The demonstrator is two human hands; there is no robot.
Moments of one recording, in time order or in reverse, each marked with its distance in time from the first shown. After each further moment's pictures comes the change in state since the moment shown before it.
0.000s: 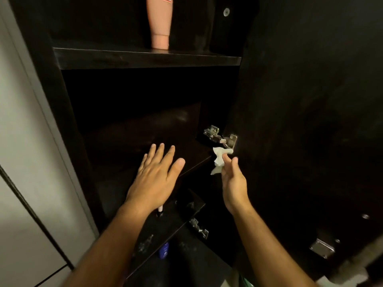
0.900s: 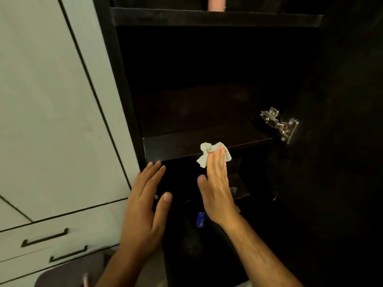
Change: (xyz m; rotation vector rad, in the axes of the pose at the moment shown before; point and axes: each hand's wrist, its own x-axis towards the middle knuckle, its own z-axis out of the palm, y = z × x) left_hand -0.168 0.030 0.036 -0.082 0.635 -0.225; right_hand -0.048 0.067 0.051 -0.557 -0.607 -0.598
